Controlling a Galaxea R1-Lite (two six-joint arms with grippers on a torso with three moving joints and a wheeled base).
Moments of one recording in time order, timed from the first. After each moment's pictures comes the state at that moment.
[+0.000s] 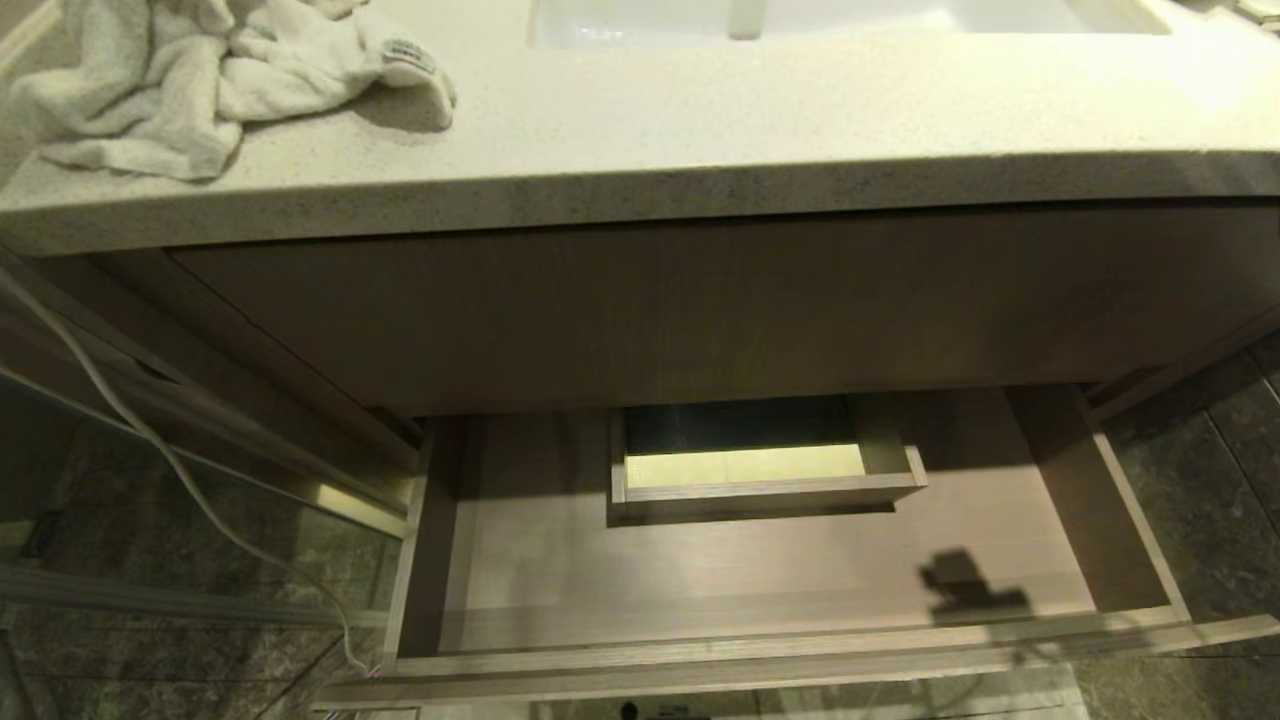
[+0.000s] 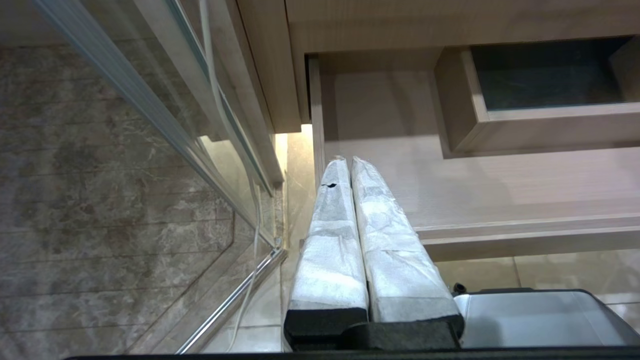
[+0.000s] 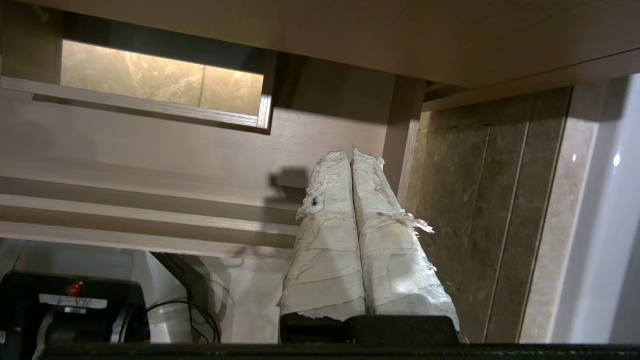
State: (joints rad) left arm 0.00 0.00 0.00 0.00 0.00 -0.01; right arm -0.40 1.15 -1.39 0.64 0.32 -0.42
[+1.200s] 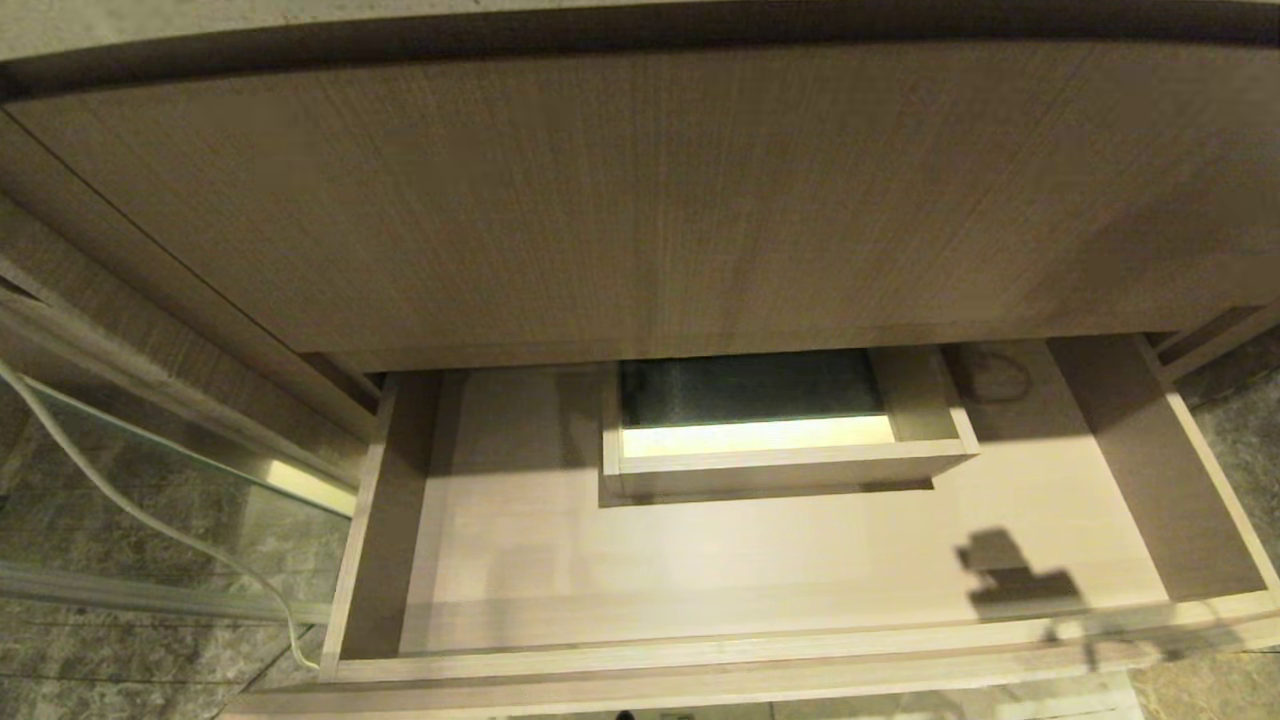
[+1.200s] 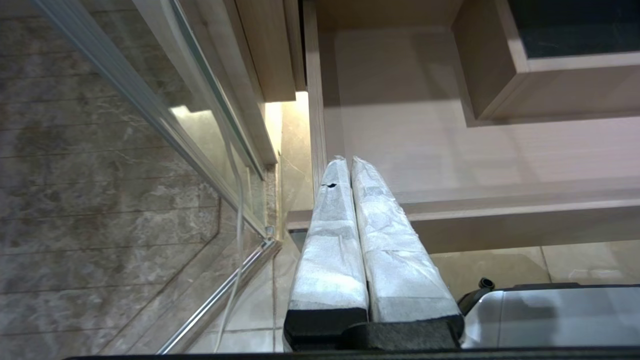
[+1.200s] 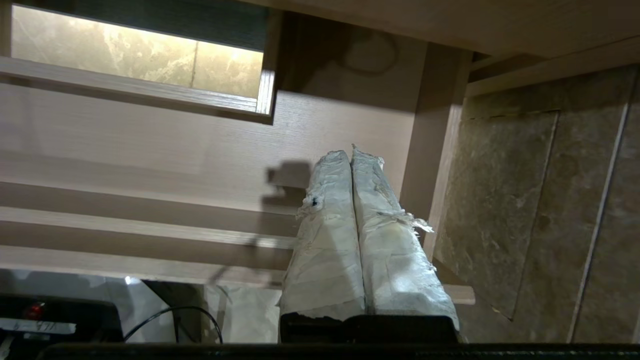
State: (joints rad) left arm 0.00 0.00 0.00 0.00 0.00 -0.01; right arm -0.40 1.13 -1.35 0.63 0.32 -0.43
